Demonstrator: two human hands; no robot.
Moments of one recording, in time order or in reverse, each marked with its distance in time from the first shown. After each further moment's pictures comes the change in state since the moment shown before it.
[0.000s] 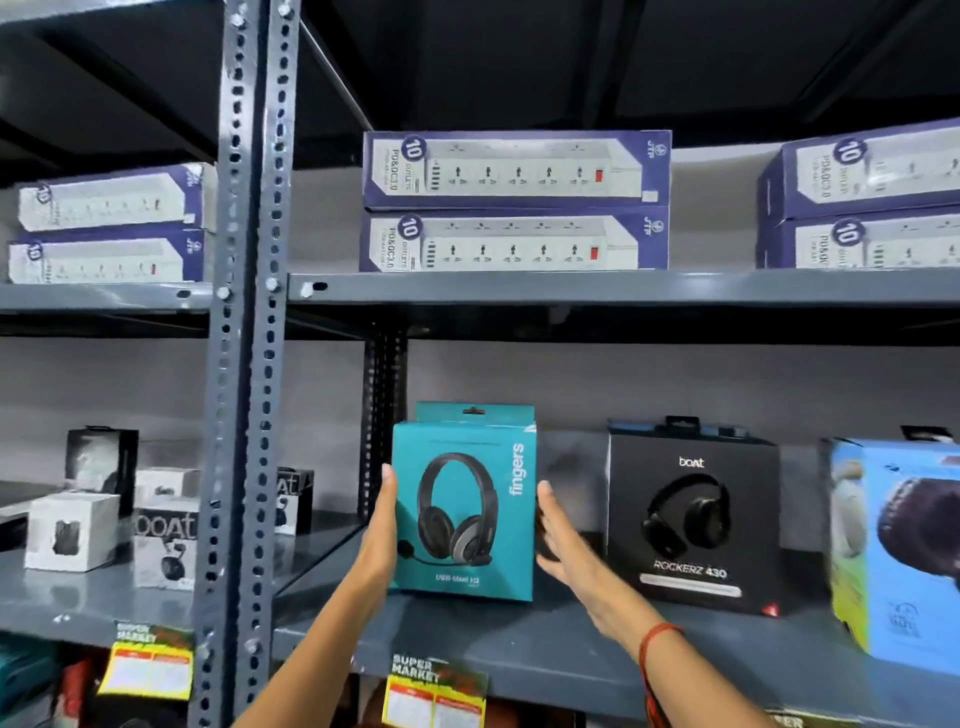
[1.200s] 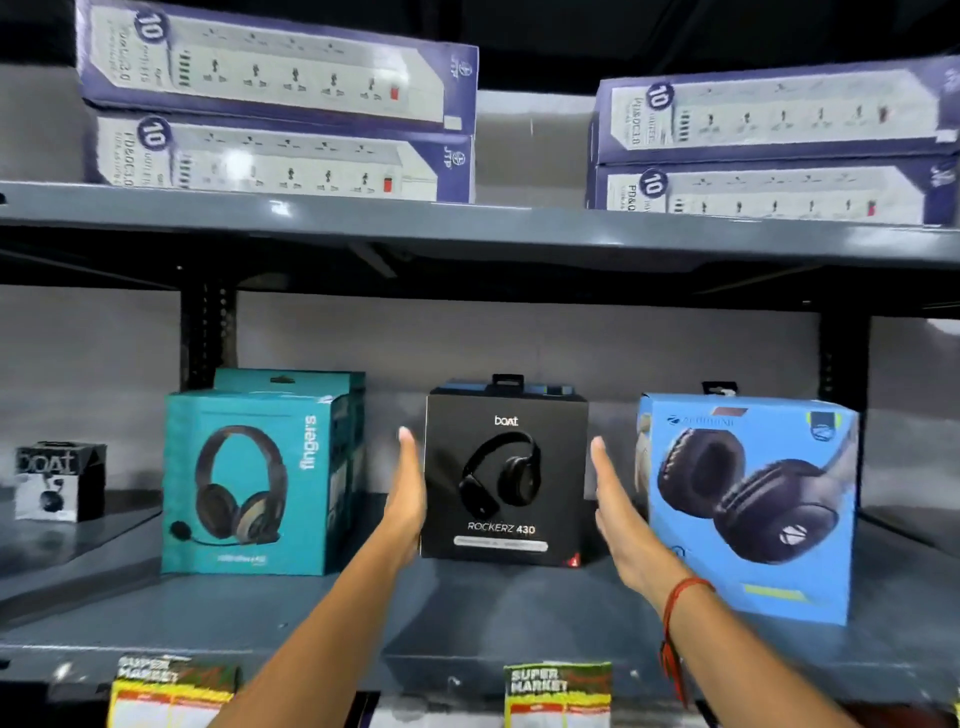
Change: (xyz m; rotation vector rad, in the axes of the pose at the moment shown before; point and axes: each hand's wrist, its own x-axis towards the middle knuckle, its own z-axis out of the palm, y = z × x) left_hand 0.012 -0.051 0.239 -0.013 -0.155 -0.216; right_hand -0.044 0.041 -0.236 0.101 0.450 0.107
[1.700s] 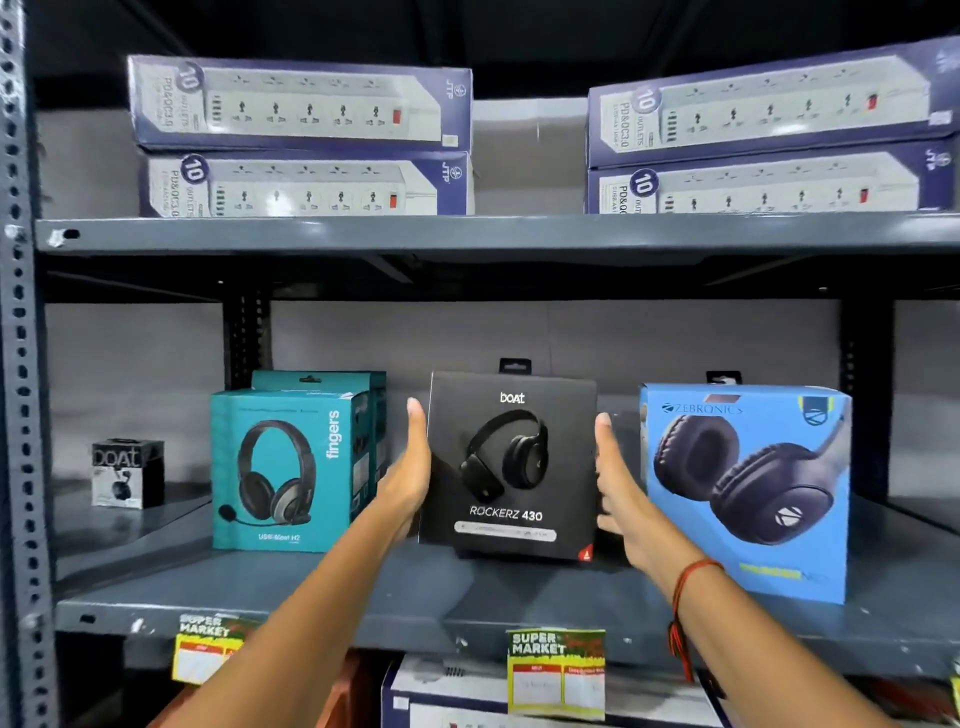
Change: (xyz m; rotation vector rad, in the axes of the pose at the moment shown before) left_hand -0.052 0.038 -0.002 0.253 0.076 0.005; right_hand -0.034 -0.032 -0.003 -0.077 -0.064 0.078
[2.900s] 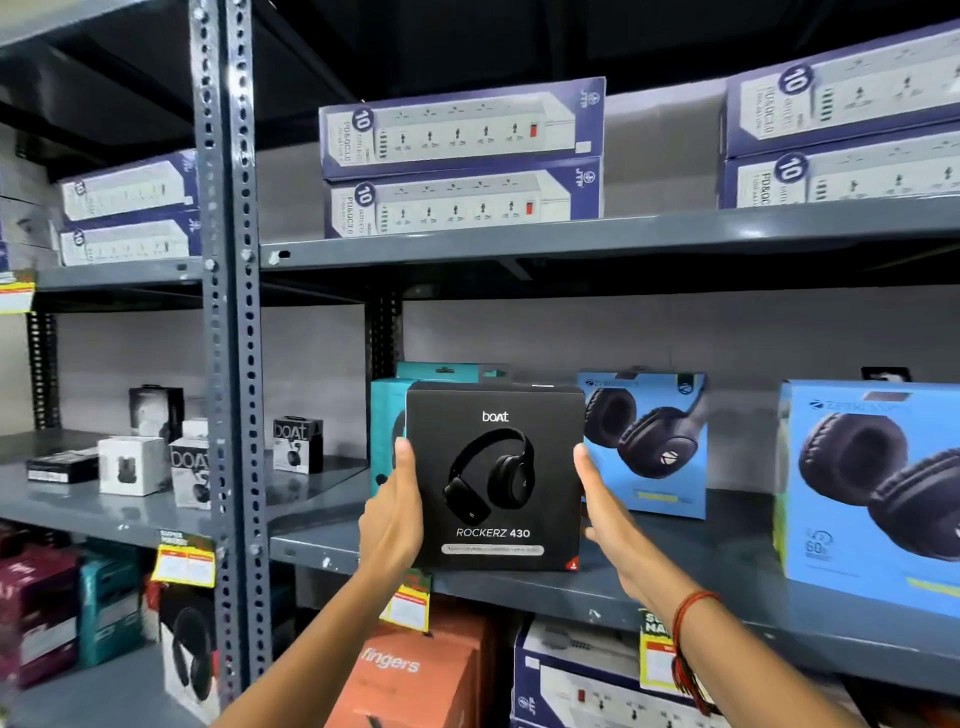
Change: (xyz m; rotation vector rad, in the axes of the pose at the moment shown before) left_hand -0.083 -0.050 -0.126 0.094 0.557 0.036; right_hand -0.038 0.023 0.128 -0.030 -0.297 -0.119
